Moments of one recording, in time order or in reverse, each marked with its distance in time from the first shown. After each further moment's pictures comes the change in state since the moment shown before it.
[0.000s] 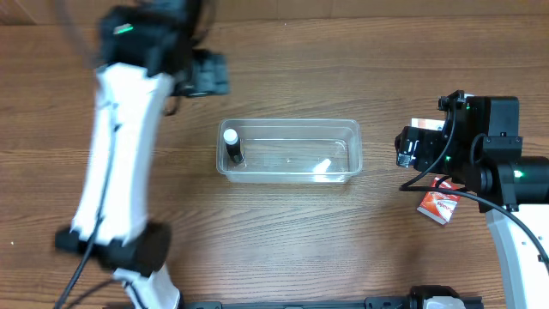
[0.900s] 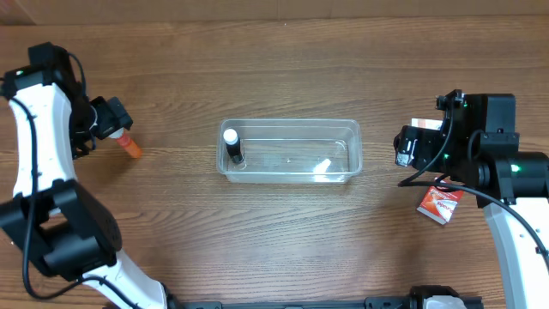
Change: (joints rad) left arm 0.563 0.069 -0.659 0.410 0.144 0.123; right arm 0.000 0.031 0.001 0.000 0.000 0.000
